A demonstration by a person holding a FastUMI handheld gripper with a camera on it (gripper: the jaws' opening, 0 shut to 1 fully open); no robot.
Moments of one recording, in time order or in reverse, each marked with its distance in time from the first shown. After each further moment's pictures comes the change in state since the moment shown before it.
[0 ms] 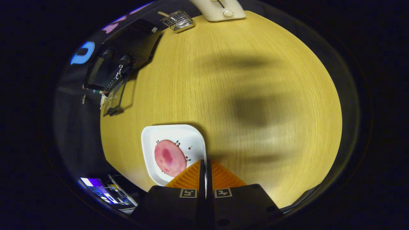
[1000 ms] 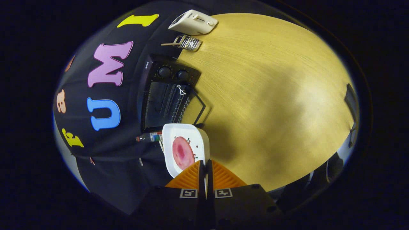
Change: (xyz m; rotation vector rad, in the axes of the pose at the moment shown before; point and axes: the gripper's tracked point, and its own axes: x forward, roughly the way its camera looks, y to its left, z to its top) arm 0.070 0.132 -0.003 0.608 -0.329 0.314
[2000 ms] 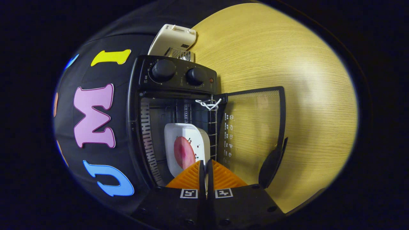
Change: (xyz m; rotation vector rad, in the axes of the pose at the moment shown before) arm 0.212 0.128 0.070 0.438 -0.467 0.075
